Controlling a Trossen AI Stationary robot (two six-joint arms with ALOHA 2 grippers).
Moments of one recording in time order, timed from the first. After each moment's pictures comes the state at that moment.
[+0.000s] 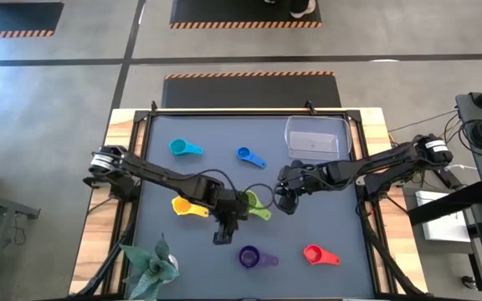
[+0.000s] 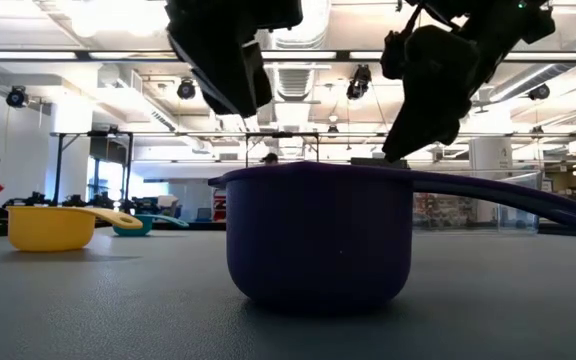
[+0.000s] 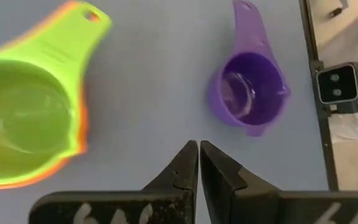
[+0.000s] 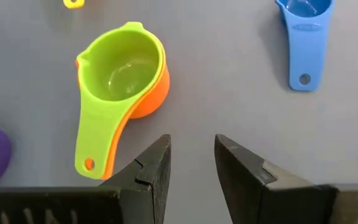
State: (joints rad) left arm -0.24 1.80 1.37 -0.62 0.23 -0.24; right arm 0.11 1.35 0.78 -0.25 0.16 0.46
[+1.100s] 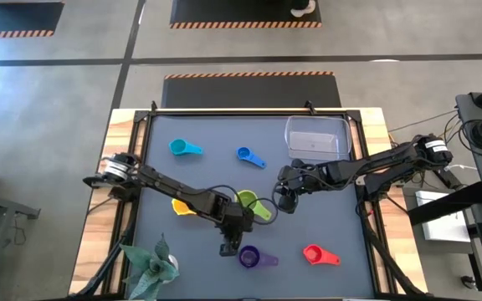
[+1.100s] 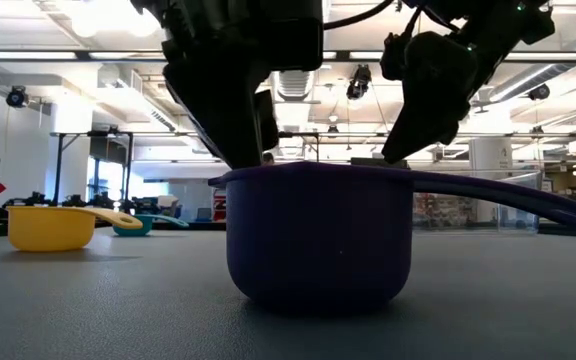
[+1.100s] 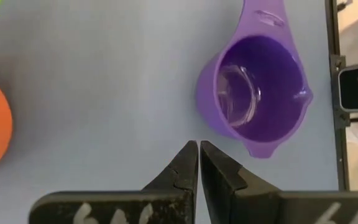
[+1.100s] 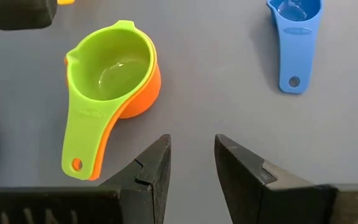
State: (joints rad) left arm -0.30 1.94 1.37 -0.50 0.23 -0.35; right arm 0.11 1.36 0.78 -0.25 0.19 0.43
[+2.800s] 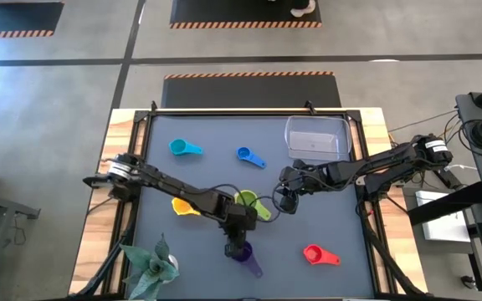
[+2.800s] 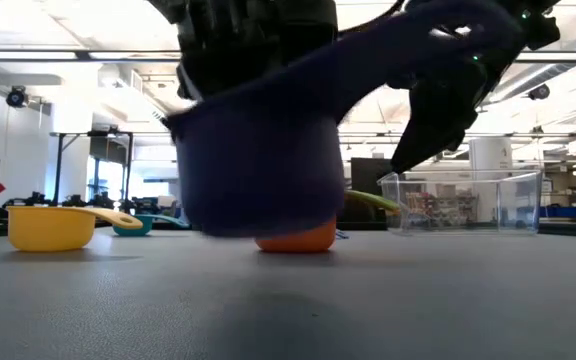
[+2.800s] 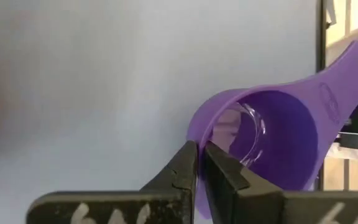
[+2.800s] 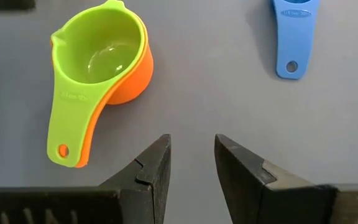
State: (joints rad) left arm -0.28 1.97 1.41 -0.51 0.27 -0.43; right arm 0.11 1.36 0.75 -0.26 0.19 0.43
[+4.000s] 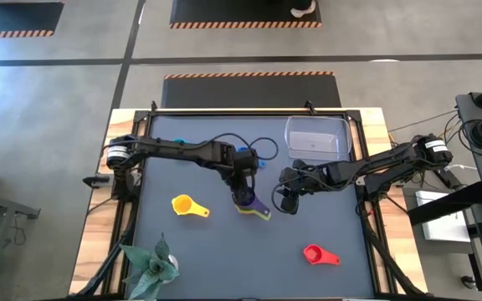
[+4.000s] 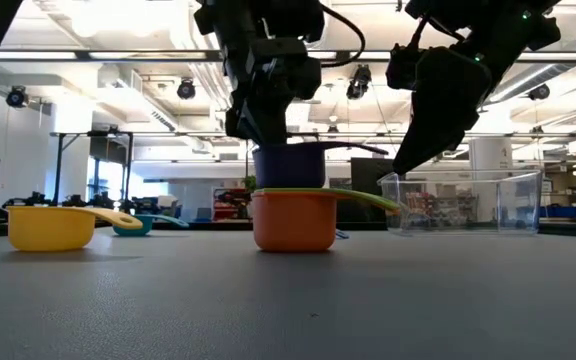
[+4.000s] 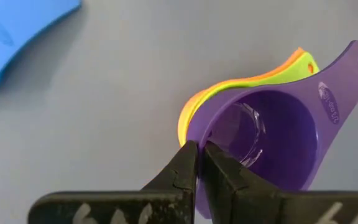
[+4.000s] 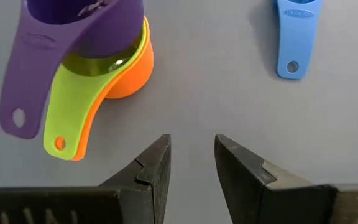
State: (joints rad) left arm 0.06 1.90 1.53 -0.83 0.12 -0.30; right arm 0.11 1.36 0.75 -0.26 0.18 0.40
